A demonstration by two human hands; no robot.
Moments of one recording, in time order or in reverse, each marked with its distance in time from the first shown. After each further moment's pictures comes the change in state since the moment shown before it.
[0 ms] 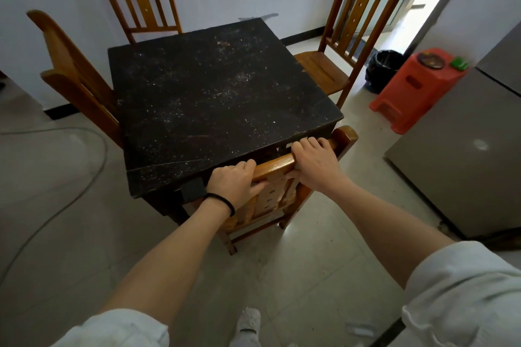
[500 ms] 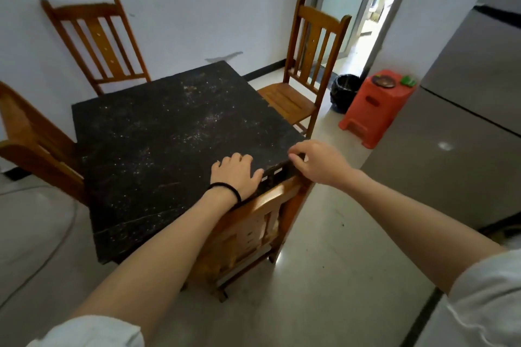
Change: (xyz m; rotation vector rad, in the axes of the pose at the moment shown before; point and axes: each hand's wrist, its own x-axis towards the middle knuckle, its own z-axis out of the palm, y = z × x) left_hand 0.096 0.038 -0.057 -0.131 -0.150 -0.081; right_hand 0.004 0.068 -0.077 0.361 0.105 0.112
